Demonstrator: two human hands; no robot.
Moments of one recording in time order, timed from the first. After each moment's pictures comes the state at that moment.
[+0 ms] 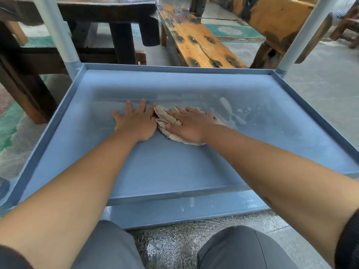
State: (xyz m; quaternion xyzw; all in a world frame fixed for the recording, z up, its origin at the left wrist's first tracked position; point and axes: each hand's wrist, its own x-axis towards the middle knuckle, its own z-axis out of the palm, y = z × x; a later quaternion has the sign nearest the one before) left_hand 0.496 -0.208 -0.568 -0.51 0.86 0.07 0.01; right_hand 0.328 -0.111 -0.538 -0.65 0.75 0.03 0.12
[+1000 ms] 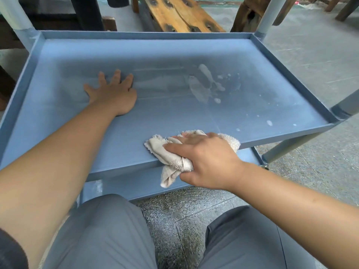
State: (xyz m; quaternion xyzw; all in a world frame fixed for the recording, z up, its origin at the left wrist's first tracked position) left_hand 0.497 -0.207 -0.565 -0.51 0.86 0.07 0.03; right_hand 0.384 0.075 -0.522 -0.72 0.69 -0.03 0.06
